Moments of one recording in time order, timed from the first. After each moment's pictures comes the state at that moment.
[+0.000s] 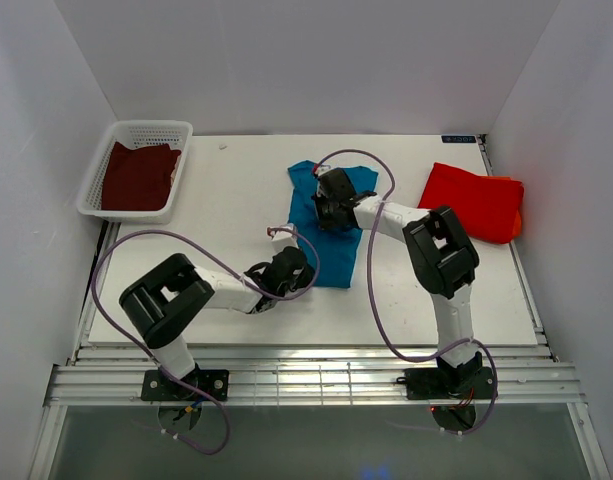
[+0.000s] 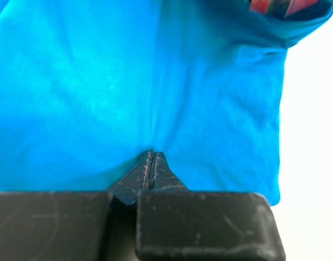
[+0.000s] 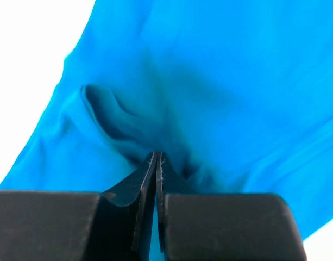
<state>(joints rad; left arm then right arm) -0.87 1.71 0.66 0.41 -0.31 -0.84 0.62 2.08 1.44 -0.20 -0.01 0.22</state>
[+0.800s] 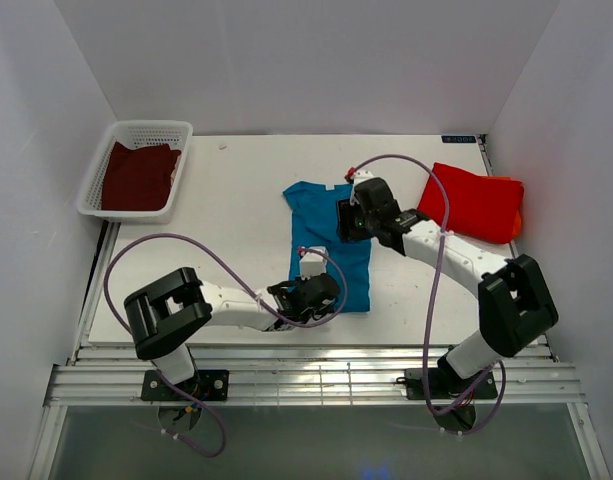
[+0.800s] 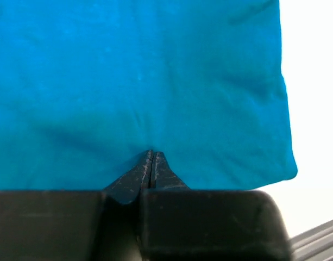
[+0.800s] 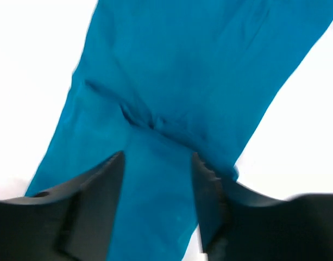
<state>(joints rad) -1.13 1.69 0.76 0.15 -0.47 -0.89 0.60 1.57 1.12 -0.27 0.04 0.22</state>
